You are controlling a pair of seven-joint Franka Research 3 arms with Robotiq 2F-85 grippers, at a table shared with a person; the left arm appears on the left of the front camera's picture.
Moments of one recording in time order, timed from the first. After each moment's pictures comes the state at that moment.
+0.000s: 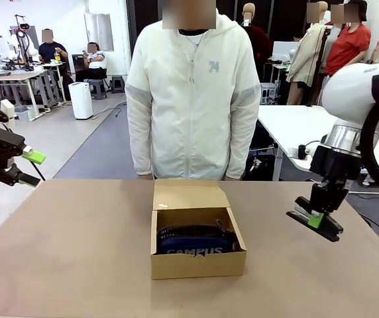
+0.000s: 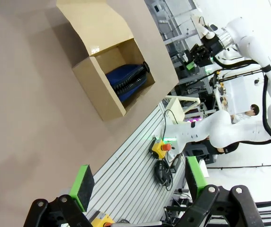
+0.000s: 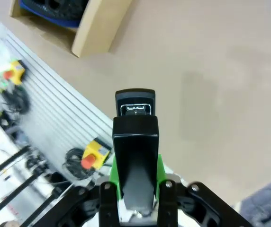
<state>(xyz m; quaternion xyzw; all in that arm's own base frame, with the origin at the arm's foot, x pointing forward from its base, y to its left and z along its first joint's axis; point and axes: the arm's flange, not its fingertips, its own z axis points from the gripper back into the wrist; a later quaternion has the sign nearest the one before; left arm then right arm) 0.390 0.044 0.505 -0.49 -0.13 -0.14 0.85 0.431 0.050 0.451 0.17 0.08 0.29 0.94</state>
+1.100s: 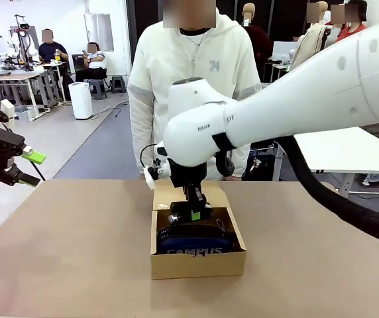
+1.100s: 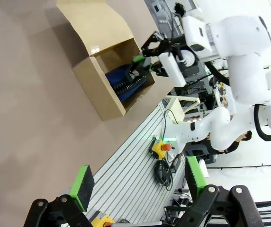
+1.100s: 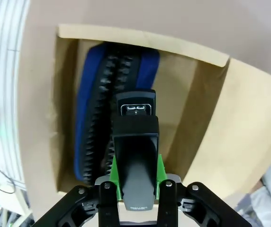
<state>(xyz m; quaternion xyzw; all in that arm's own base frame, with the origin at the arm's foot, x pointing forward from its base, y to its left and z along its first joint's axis) 0.389 0.044 0.505 -0.49 -0.13 -0.14 0.85 0.468 0.386 0.417 -0.04 0.00 0.79 0.61</state>
